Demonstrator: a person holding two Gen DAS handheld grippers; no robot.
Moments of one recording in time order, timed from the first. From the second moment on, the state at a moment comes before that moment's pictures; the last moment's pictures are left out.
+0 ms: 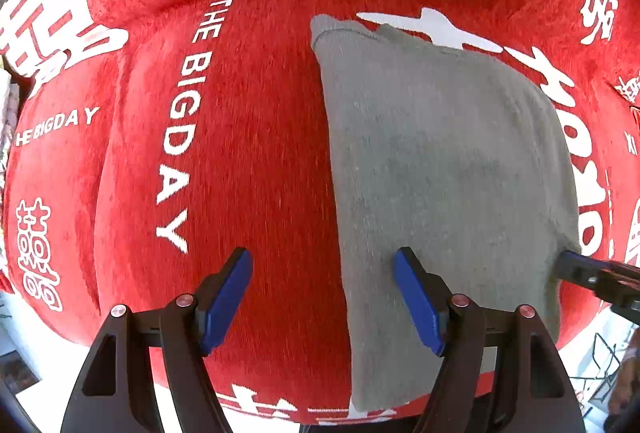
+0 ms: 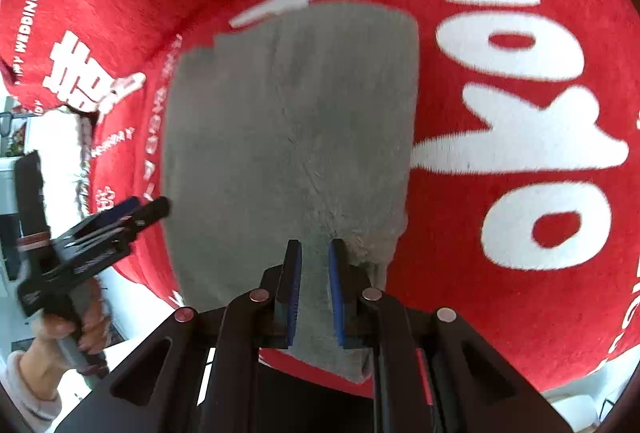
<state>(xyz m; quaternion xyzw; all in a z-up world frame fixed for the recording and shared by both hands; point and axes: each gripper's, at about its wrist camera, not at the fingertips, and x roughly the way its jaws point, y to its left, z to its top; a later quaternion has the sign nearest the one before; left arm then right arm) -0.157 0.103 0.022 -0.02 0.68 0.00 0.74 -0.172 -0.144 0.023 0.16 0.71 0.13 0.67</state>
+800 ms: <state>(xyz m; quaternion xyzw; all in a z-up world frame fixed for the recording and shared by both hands) -0.177 0.097 0.018 -0.02 0.73 0.00 0.68 -0.172 -0.151 0.039 0.18 0.74 0.07 0.64</state>
